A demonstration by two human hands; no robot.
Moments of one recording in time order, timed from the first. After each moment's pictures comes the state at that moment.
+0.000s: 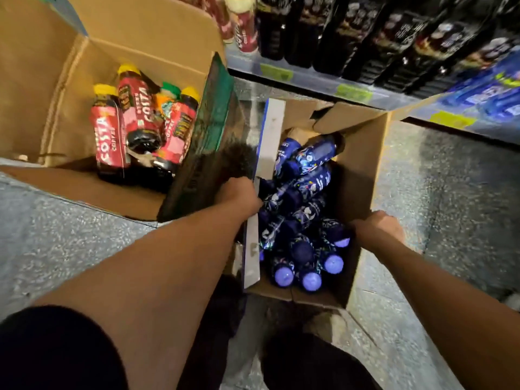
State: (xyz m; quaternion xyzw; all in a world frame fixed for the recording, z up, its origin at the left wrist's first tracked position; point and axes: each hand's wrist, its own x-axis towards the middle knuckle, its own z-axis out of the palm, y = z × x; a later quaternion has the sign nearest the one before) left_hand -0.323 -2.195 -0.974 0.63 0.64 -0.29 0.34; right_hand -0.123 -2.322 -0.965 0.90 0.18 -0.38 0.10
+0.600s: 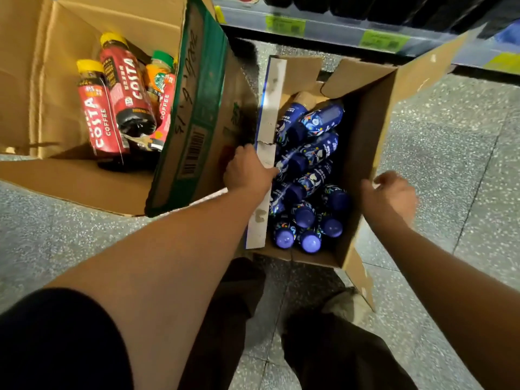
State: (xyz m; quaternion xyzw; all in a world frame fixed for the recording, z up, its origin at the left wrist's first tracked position) left_hand -0.320 -2.198 -1.009 0.62 0.70 -0.17 0.31; right_hand -0.143 -2.319 -1.010 0.93 0.19 -0.31 -0.04
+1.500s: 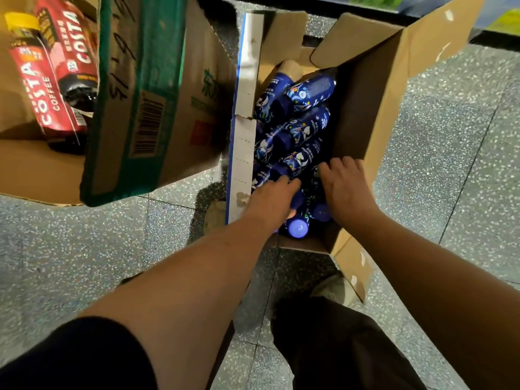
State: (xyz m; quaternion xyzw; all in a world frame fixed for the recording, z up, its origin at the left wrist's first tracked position) left_hand -0.309 -2.287 -1.052 0.83 0.37 -0.28 0.32; right_hand -0.162 -2.337 -1.046 0.70 0.67 -0.20 0.14
